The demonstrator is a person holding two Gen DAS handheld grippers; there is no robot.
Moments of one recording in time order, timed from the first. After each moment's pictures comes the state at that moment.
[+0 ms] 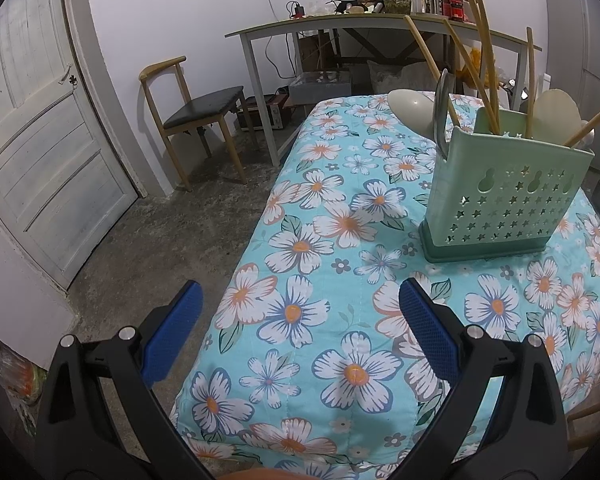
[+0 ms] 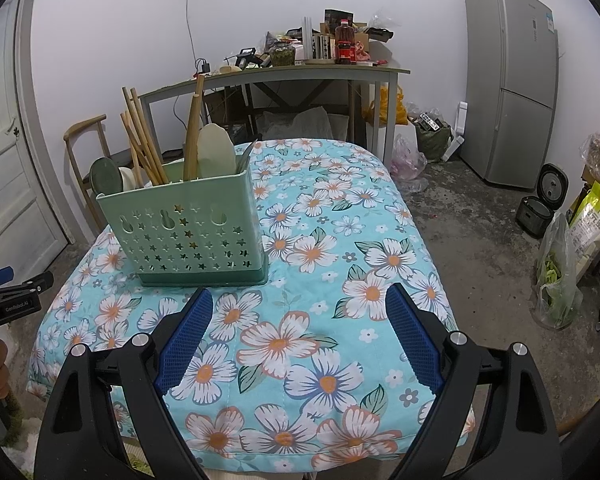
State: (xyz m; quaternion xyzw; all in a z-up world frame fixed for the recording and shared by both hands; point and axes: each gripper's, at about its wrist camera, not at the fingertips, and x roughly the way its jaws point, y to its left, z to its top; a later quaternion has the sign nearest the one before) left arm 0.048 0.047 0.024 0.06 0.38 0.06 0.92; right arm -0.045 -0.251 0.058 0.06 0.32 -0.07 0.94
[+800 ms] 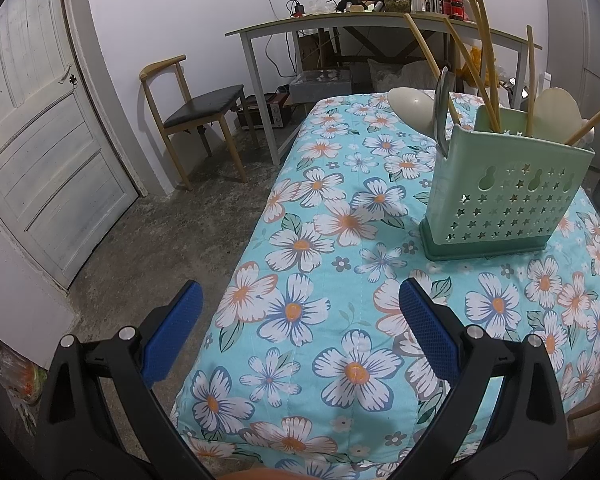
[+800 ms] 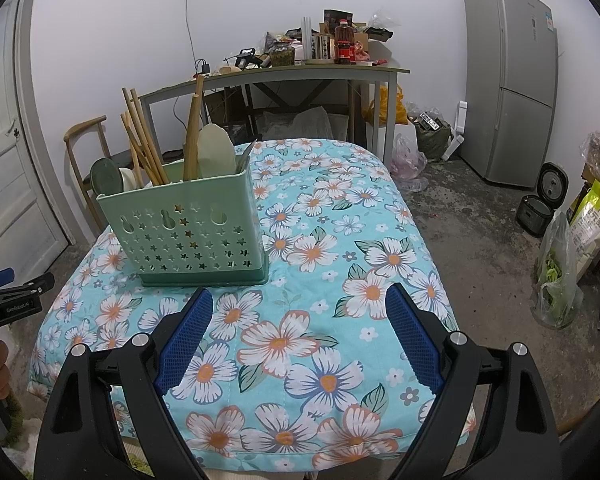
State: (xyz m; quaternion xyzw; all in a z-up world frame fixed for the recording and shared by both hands) left arm 0.048 0.047 0.023 0.06 0.38 0.06 0.92; right arm -0.045 -0.252 0.058 0.06 0.32 -0.07 0.94
